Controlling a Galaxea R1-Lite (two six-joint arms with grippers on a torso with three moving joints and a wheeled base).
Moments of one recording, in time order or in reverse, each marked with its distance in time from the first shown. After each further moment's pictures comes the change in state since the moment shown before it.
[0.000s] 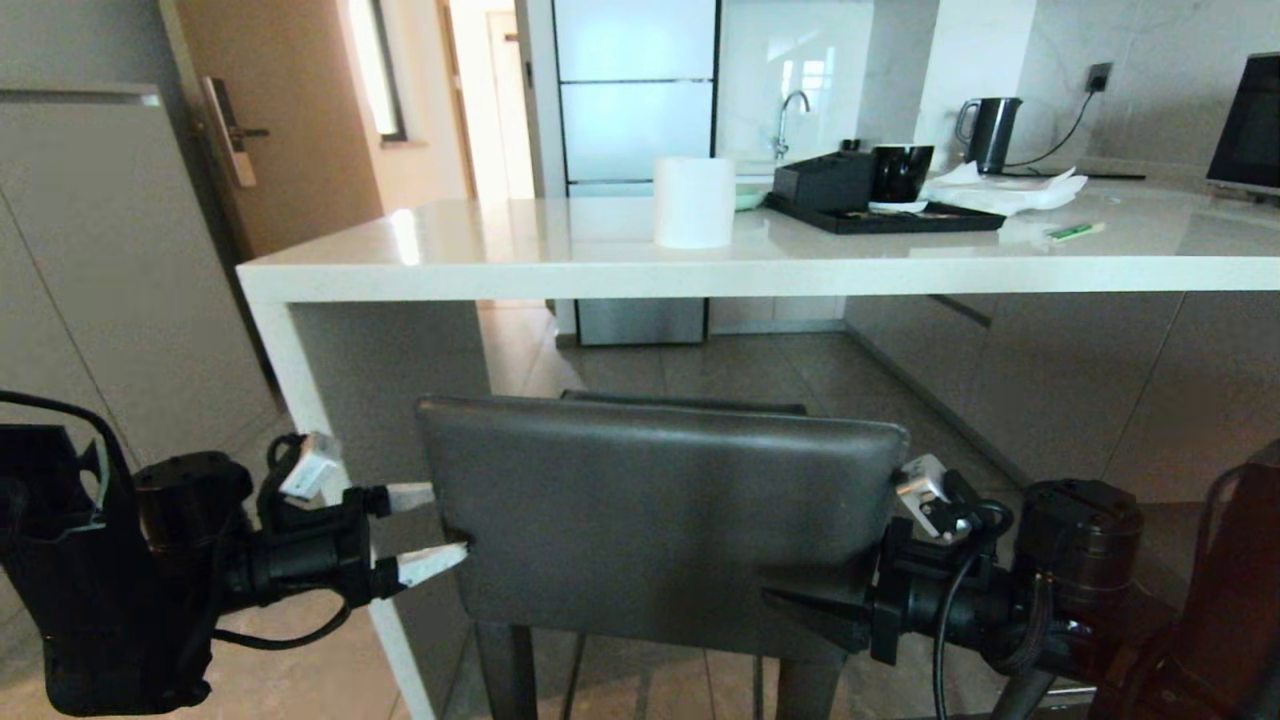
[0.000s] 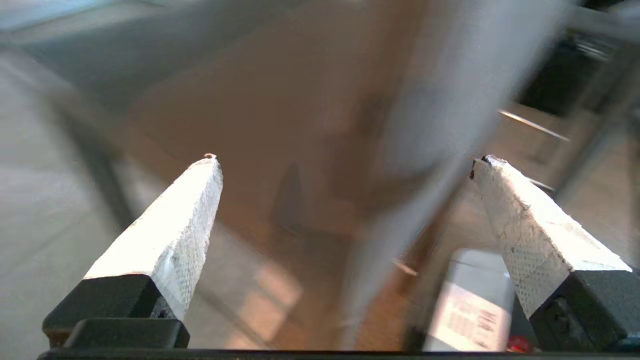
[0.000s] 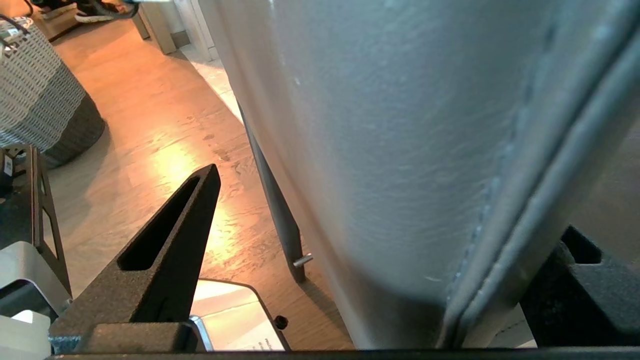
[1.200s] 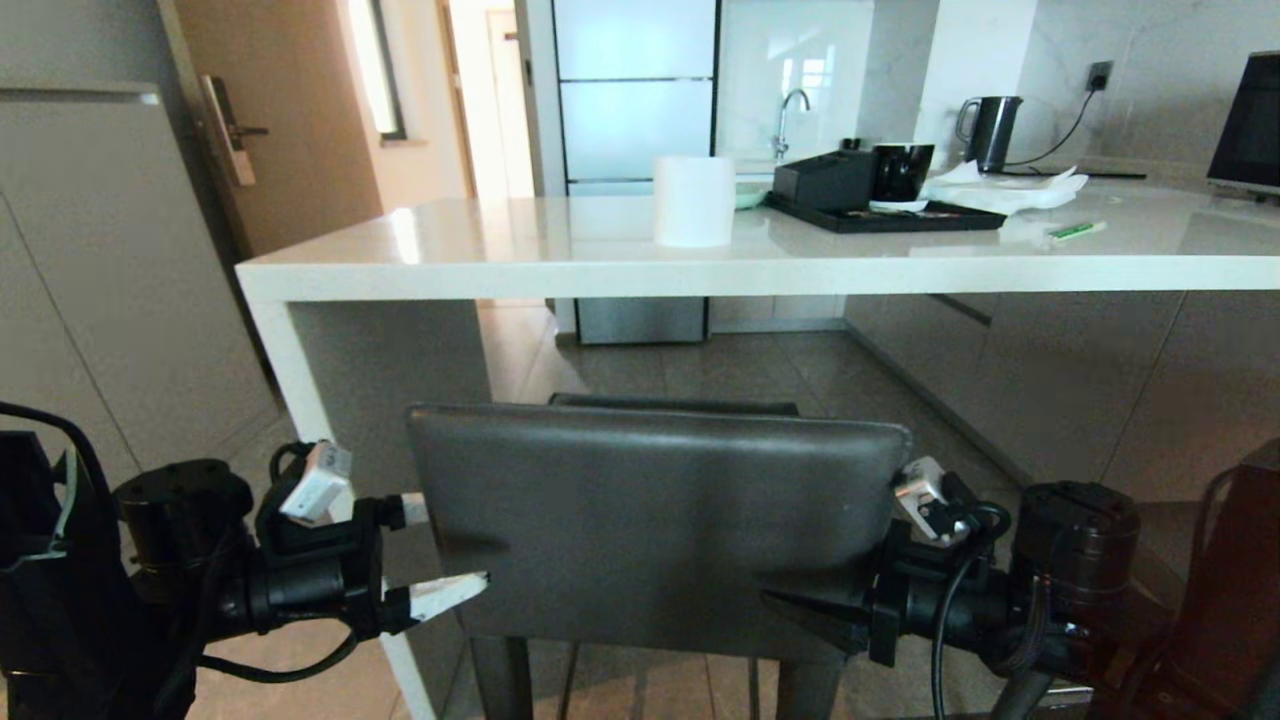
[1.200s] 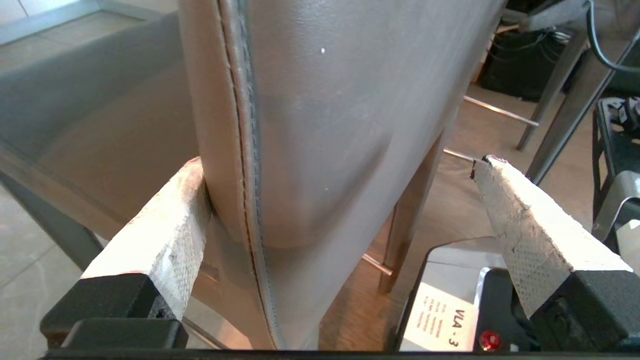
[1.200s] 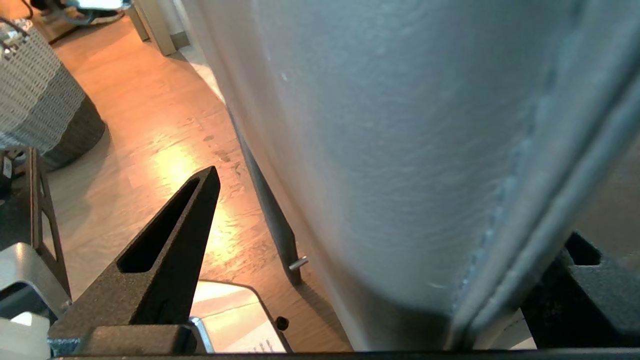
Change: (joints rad) left arm -0.123 -0.130 0.152 -0.006 0.020 0.036; right arm 0.009 0.008 0.000 -0.001 -0.003 -0.001
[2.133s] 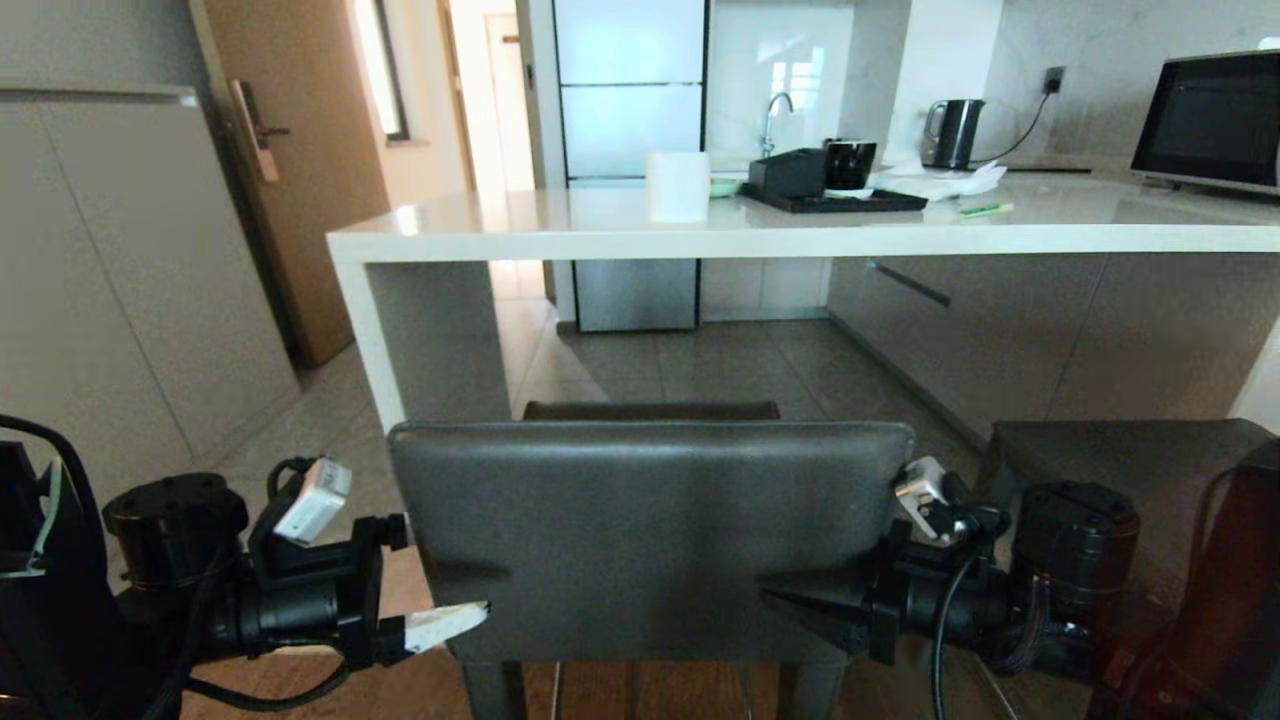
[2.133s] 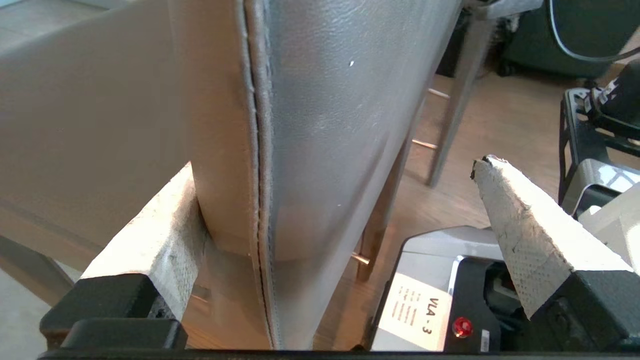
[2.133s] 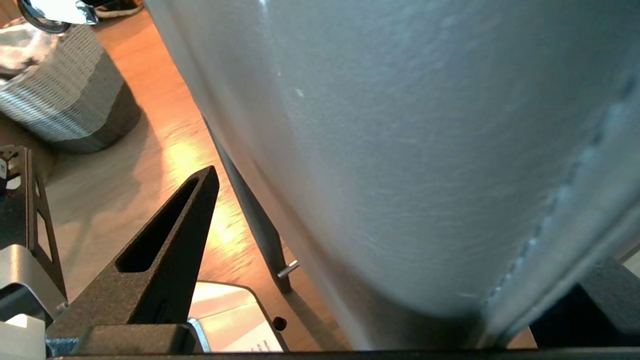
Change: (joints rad) left arm -0.014 -0.031 0.052 0.006 -0.010 0.010; right arm 0.002 0.001 0.001 0.002 0.001 0.000
